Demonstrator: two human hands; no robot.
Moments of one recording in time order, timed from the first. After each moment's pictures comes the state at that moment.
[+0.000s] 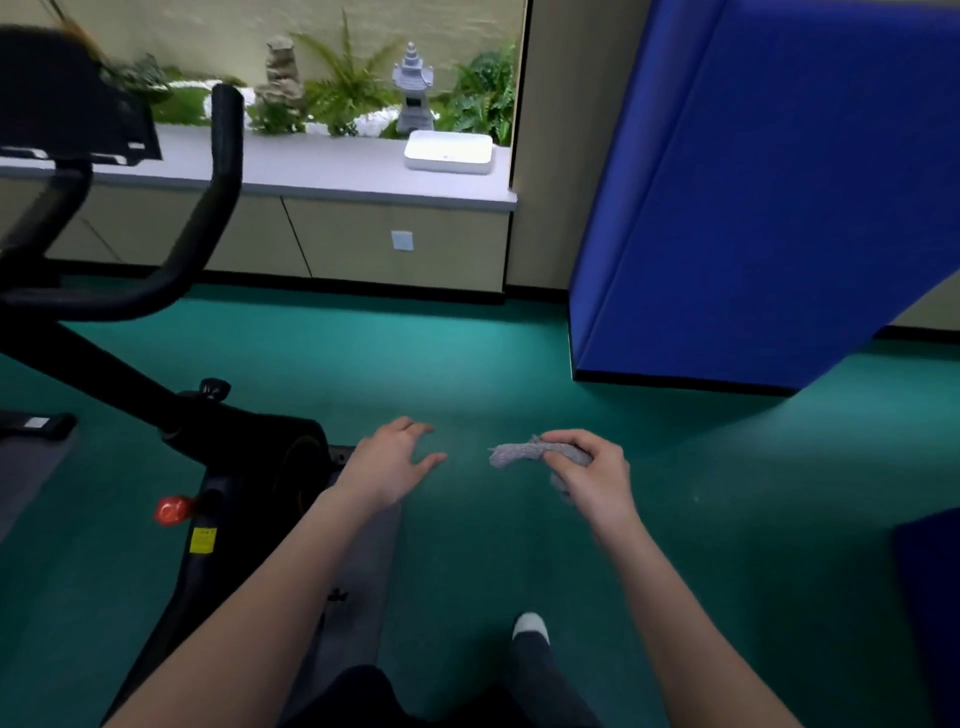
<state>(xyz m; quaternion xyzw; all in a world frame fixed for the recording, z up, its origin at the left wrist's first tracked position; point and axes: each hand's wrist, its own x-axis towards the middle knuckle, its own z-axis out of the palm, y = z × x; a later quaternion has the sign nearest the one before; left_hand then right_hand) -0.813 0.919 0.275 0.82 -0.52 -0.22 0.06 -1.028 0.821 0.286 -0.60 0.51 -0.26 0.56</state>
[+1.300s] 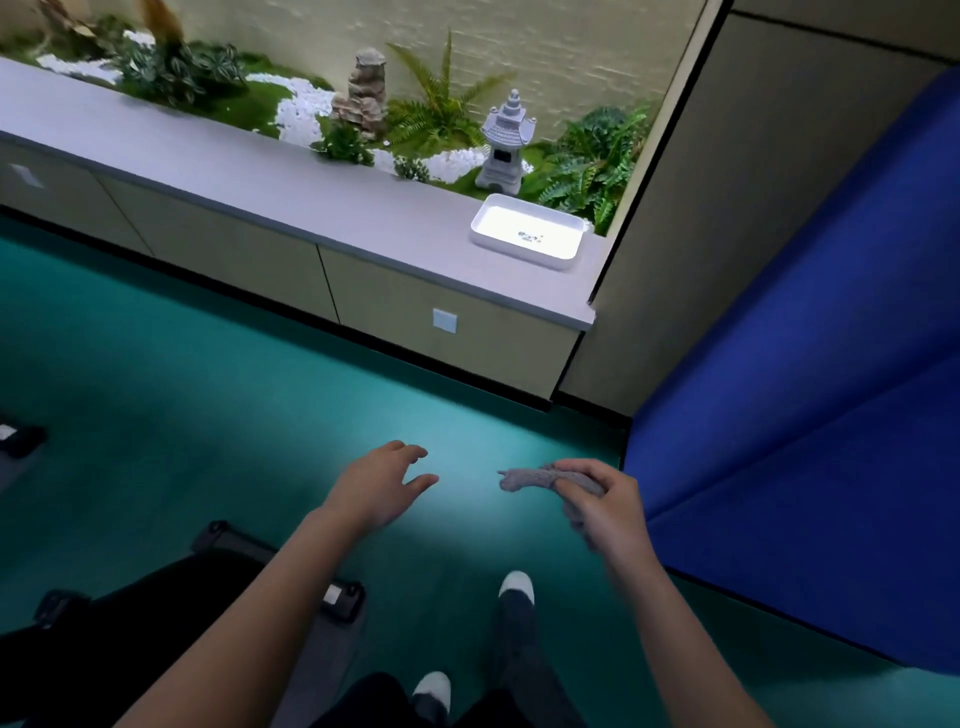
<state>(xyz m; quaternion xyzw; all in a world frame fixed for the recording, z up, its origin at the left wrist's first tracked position) -0.534 0.525 0.256 0.87 -0.39 -0.27 0.13 -0.729 0.366 0.293 -0.62 0.47 -0.16 0.61</state>
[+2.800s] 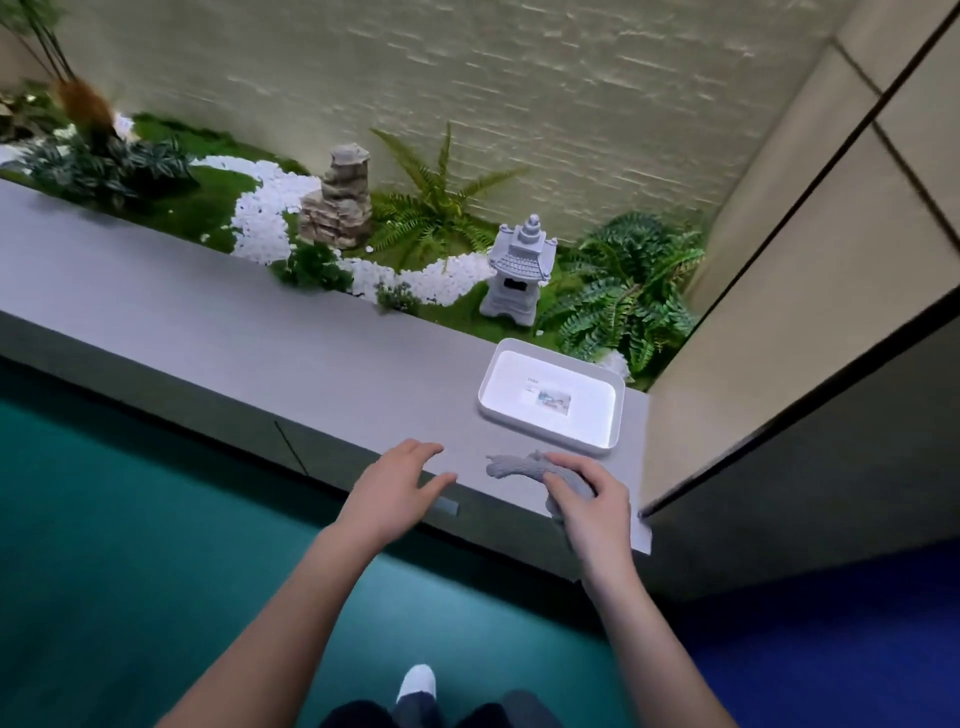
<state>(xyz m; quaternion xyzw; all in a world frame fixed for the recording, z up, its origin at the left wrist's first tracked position) -0.094 0.178 0.282 0.87 -0.38 -0.21 0.23 -0.259 0.046 0.306 -0.61 0.44 -0.26 0.60</state>
